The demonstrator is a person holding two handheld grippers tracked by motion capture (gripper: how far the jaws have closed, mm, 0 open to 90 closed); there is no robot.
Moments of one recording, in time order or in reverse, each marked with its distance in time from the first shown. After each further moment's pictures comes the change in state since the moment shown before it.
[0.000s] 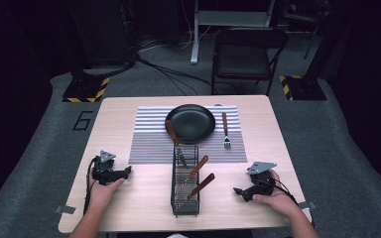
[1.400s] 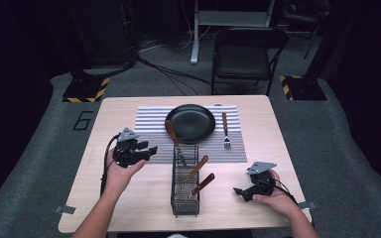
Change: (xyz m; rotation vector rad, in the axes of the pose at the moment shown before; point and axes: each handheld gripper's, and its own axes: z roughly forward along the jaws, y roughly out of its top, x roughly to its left) left arm -0.089 0.107 -0.052 -0.112 -0.302 0.109; right arm 0.000 0.000 0.000 -0.001 -0.001 0.000
